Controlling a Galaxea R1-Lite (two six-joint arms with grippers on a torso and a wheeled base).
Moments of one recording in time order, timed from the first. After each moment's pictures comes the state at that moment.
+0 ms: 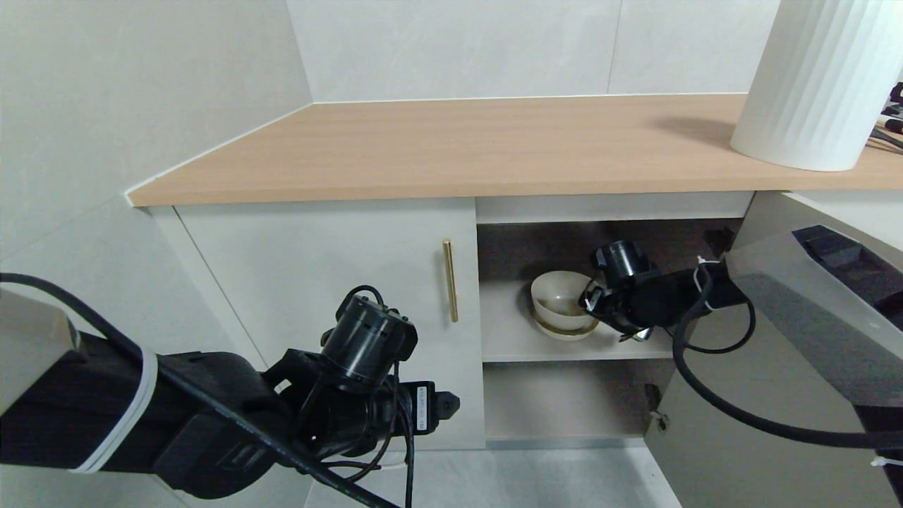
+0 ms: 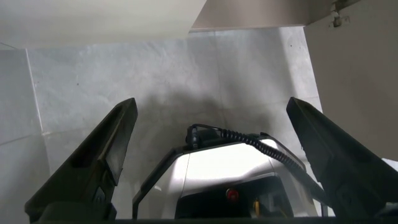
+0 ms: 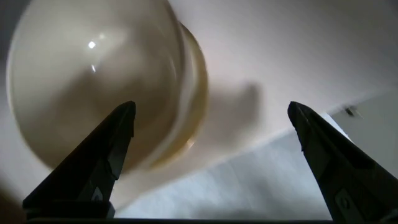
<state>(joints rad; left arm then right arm) -0.66 1.85 -0.82 -0.17 0.18 -0.57 0.35 2.41 -1.64 -0.01 -0.36 0.77</state>
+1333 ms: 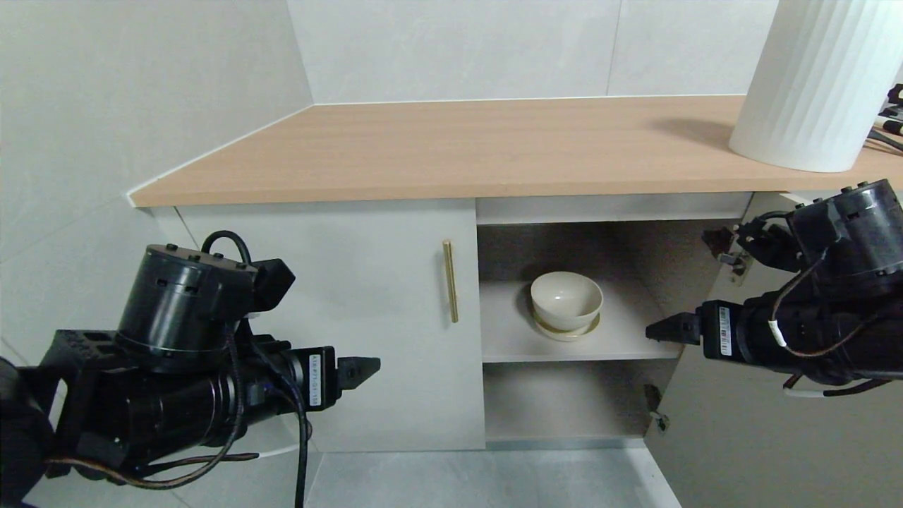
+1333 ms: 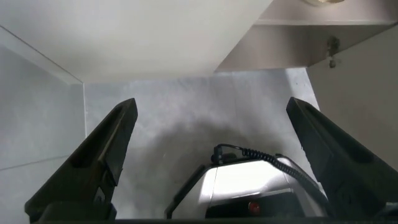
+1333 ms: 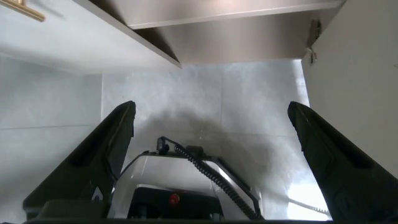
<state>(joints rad) -0.51 1.49 -0.75 -0.05 0.19 -0.42 0.48 1.49 -0.97 0.17 -0.14 0.47</state>
